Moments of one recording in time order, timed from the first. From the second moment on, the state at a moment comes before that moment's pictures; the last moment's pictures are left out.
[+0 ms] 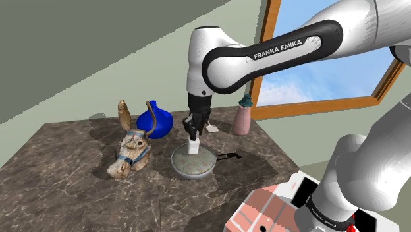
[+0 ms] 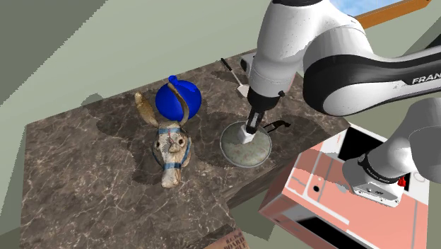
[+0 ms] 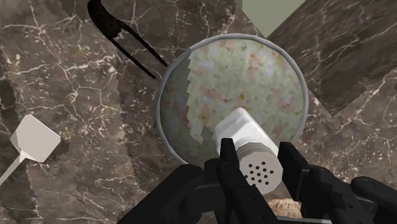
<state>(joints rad) 0.20 -0.22 0.23 -2.21 0.11 2.05 0.18</state>
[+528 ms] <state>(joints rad) 0.20 -0.22 0.23 -2.22 0.11 2.05 0.18</state>
